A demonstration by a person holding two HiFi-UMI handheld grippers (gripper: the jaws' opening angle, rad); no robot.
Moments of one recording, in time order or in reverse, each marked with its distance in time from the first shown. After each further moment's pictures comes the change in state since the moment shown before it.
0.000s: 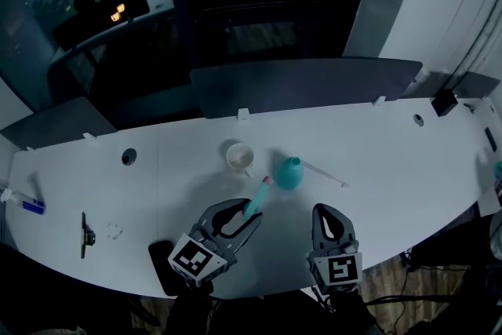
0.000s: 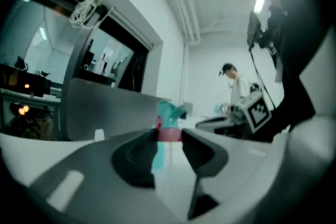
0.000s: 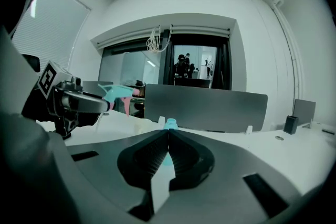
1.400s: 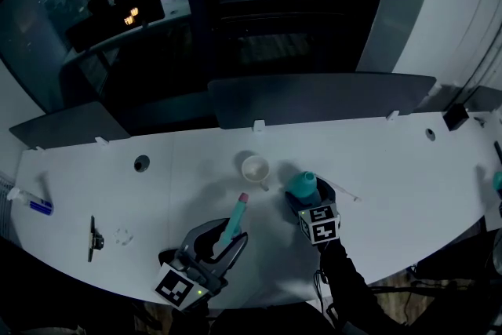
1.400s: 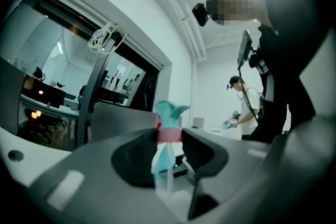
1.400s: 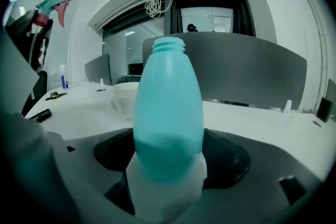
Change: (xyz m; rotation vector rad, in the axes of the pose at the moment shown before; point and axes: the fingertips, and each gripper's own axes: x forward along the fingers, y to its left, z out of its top) left arm -0.067 0.018 0.040 0.003 -0.145 0.143; right arm 0.168 0.009 -0.096 -0.004 0.243 0.158
